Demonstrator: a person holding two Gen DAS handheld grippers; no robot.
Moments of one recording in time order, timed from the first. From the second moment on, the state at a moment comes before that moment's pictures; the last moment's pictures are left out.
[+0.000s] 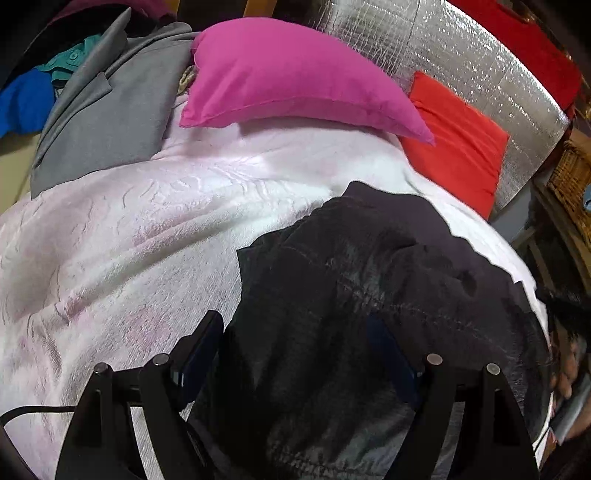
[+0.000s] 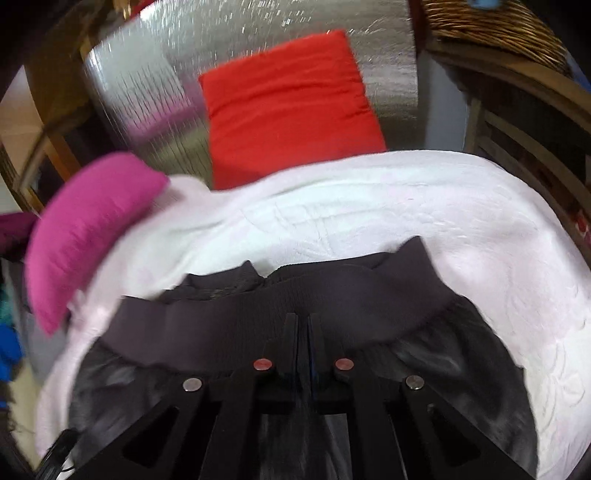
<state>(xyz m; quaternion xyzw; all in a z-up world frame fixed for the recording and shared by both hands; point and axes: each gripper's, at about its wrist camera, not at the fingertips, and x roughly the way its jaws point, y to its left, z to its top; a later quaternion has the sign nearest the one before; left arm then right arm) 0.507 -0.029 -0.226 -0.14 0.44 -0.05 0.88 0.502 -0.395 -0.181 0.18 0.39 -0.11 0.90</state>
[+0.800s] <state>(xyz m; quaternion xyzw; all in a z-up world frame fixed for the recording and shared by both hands) 0.405 0.003 -0.242 -0.22 0.48 -0.07 0.84 0.250 -0.422 -0.262 0.51 0.30 -0.04 0.80</state>
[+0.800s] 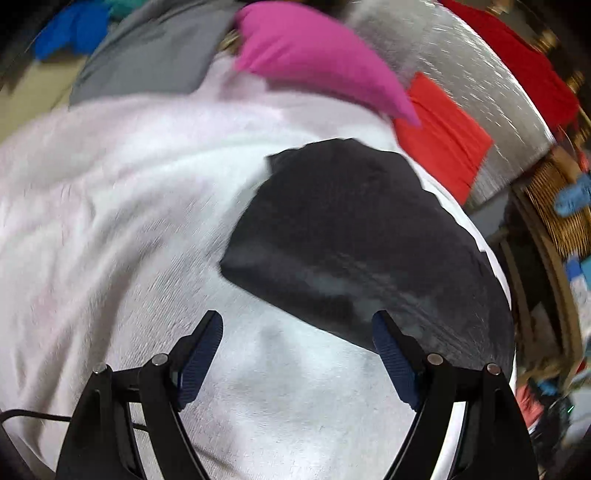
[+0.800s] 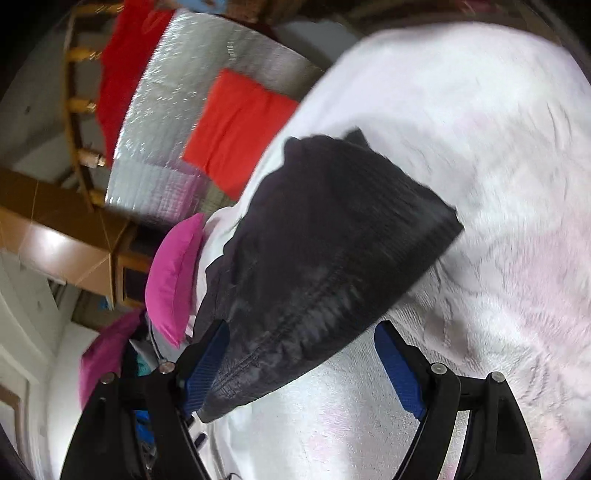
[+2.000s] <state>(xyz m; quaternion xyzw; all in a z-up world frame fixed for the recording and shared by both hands) 0.428 0.018 -0.221 -0.30 0.38 -0.08 0.87 0.295 -0.445 -0.245 0.42 0.25 -0.12 0.86</state>
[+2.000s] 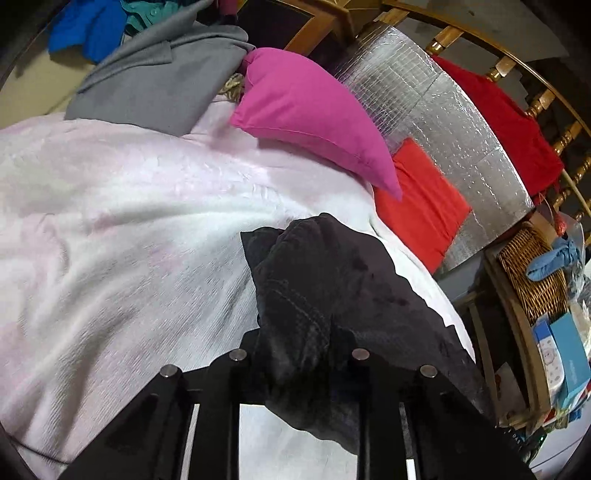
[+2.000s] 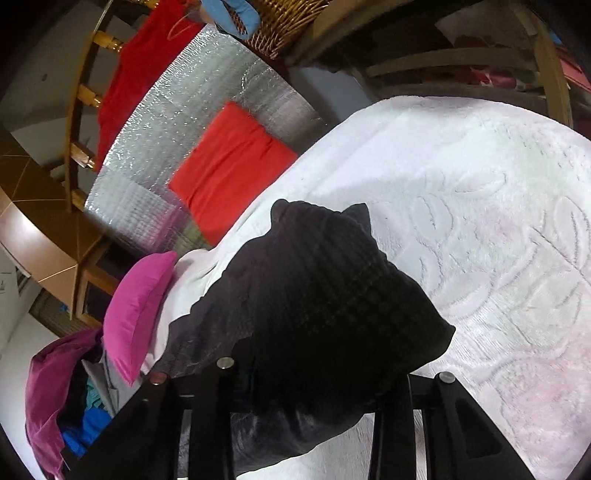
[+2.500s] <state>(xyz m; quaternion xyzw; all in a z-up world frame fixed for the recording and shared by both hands) 0.400 0.036 -0.252 -0.25 0.47 -0.06 0.85 0.262 -0.460 -0.282 0.43 0.36 -0.09 0.82</state>
